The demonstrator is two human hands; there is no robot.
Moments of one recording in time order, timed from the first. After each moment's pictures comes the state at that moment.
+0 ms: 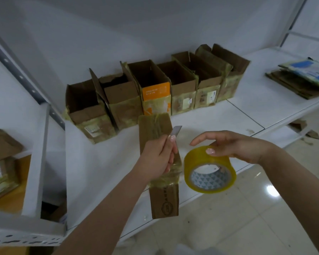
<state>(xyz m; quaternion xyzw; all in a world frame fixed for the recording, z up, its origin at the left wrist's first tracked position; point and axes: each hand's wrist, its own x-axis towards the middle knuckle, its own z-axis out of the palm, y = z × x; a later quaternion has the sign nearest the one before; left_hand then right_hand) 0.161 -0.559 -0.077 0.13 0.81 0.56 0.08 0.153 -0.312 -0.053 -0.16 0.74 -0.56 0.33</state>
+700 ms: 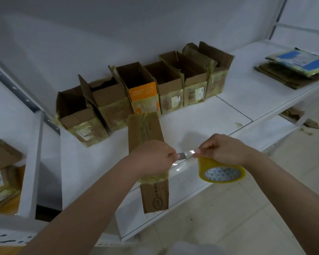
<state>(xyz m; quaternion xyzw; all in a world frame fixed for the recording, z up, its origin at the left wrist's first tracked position) 0.161 -0.526 -0.039 0.30 0.93 0.07 0.19 0.177 -0.303 -0.074 -0.05 0.93 -0.32 0.17</state>
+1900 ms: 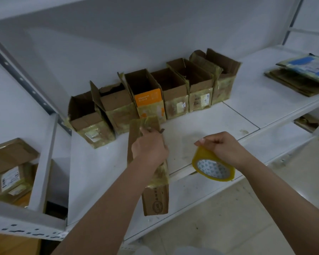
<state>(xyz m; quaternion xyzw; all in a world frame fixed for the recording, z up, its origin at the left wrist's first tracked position) 0.145 -0.510 -0.053 0.00 1.00 0.00 0.07 0.166 -0.298 -0.086 0.02 0.86 -0.50 0.08</state>
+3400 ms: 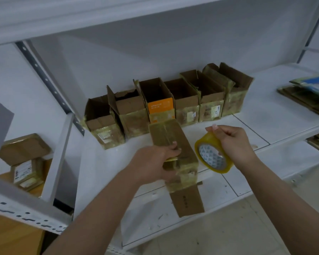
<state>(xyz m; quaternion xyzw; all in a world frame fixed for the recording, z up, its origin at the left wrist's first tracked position) 0.171 -0.551 -0.041 0.27 0.96 0.07 0.07 0.143 -0.310 -0.070 0.07 0.78 -0.61 -0.09</state>
